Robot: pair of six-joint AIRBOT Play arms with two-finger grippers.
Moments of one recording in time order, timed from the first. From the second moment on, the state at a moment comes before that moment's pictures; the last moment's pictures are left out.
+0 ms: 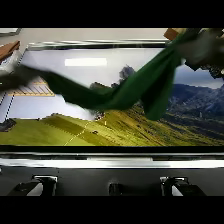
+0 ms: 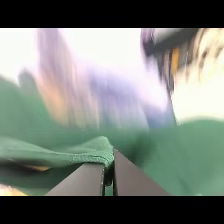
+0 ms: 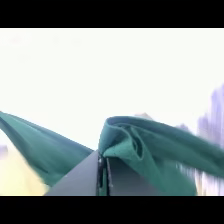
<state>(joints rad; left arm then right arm) 0.12 -0.92 1.34 0.63 -1.06 -1.47 -0.03 -0.96 1.74 2.29 -1.24 -1.66</state>
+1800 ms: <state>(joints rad) -0.05 -2.01 1.94 1.07 -1.05 -1.62 -0.08 -1.77 1.50 2.17 -1.03 -1.44</state>
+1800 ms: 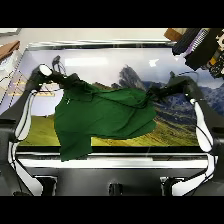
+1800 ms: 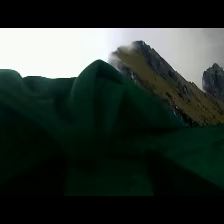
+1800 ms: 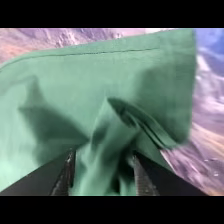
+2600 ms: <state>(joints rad) 0.25 -1.24 1.32 1.07 -1.36 -1.51 -0.32 -1.41 0.83 2.35 -1.18 -1.92</state>
